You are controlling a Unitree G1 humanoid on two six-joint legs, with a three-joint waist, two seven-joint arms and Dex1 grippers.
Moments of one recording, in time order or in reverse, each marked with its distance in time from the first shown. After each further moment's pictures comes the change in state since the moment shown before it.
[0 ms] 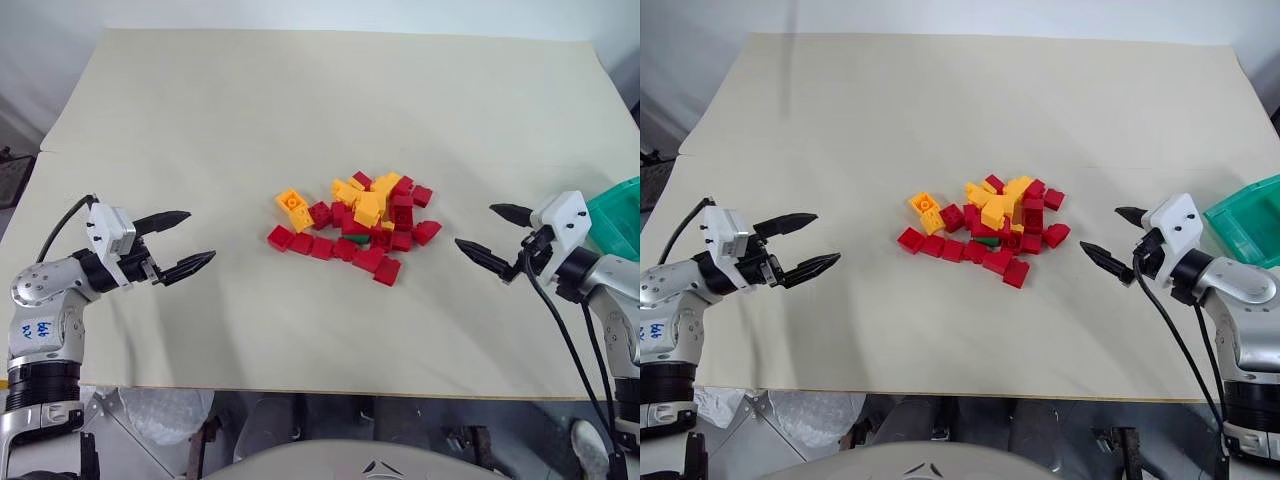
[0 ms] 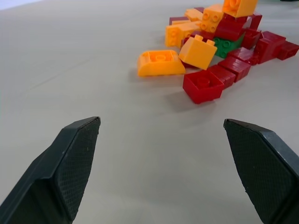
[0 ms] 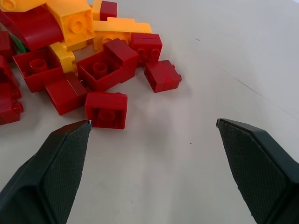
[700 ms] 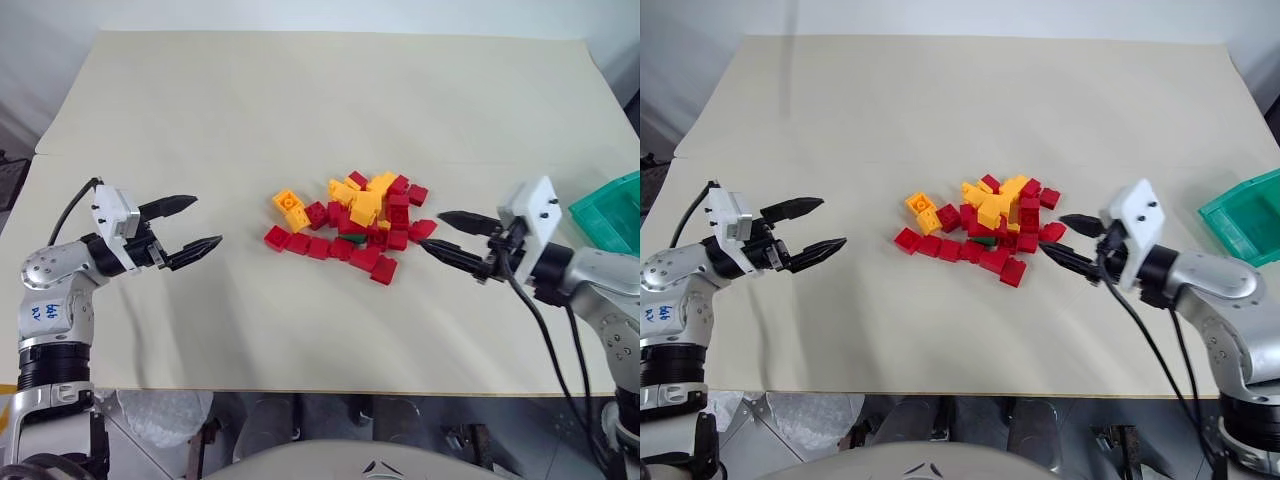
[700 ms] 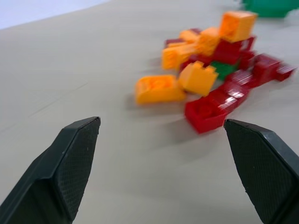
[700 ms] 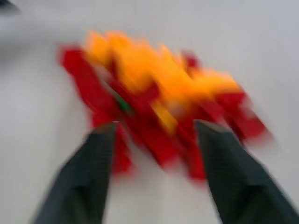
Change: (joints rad) left arm -0.123 -0.042 -0.029 0.078 -0.020 0.010 -0.076; right arm -0.102 0.056 0.081 -0.523 0.295 0.555 -0.192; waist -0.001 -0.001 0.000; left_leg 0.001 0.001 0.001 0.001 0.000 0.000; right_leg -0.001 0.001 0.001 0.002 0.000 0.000
